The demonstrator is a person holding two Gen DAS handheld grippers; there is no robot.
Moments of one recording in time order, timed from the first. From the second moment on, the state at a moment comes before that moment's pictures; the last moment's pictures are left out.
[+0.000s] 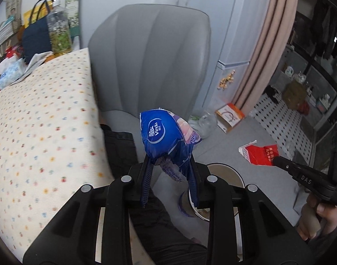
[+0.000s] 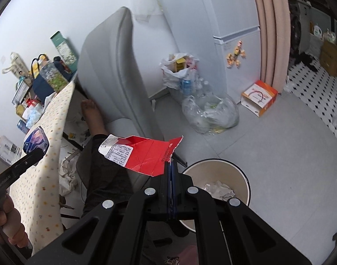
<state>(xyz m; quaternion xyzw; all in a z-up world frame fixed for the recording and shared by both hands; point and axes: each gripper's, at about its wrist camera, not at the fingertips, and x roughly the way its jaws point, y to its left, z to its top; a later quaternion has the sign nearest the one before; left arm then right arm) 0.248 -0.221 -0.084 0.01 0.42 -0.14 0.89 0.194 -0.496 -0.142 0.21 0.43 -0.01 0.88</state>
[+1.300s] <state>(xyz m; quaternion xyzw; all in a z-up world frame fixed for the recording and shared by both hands) 0.248 -0.364 -0.125 0.05 0.46 -0.26 0.84 0.133 -0.610 -0.138 0.28 0.38 -0.13 0.87</state>
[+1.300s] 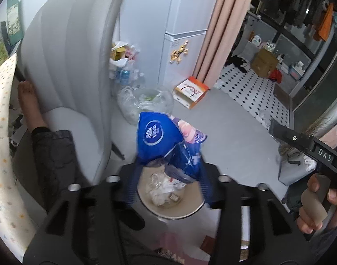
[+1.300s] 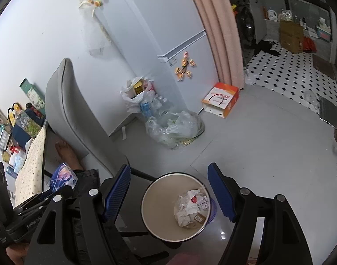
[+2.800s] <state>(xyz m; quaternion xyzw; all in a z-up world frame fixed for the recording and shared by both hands) 0.161 -0.132 0.044 -0.09 0.30 -0.13 0.94 0.113 -0.433 0.035 0.13 0.31 0.00 0.94</state>
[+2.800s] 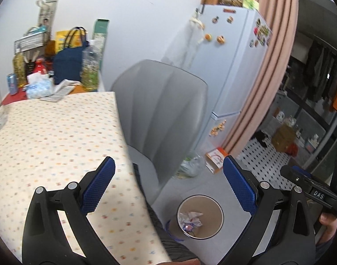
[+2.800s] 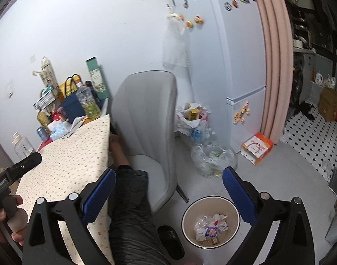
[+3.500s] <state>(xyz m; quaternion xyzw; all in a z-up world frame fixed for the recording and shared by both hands) 0.075 -0.037 0.069 -0.08 0.26 -0.04 0.96 0.081 -0.345 0.057 0.07 0.30 0.08 0.95</state>
